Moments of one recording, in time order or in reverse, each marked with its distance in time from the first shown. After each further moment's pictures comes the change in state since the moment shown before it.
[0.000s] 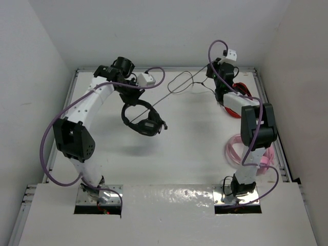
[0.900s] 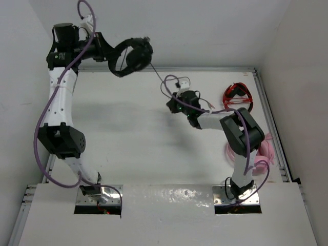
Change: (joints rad) left arm 0.350 -0.022 0.298 0.433 0.585 -0.833; right arm 0.323 0.020 -0.222 -0.056 -0.159 -0.037
